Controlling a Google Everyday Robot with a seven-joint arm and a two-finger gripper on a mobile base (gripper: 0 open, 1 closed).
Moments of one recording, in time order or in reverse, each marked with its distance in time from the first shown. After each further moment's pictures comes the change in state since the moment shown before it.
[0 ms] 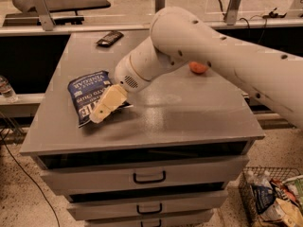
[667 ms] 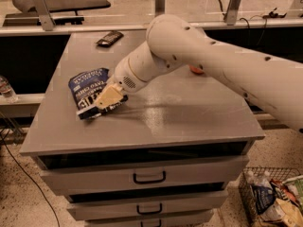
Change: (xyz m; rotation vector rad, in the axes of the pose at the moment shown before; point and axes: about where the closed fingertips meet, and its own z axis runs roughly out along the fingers) arm 0.006 -0.025 0.023 0.033 -0.006 0.007
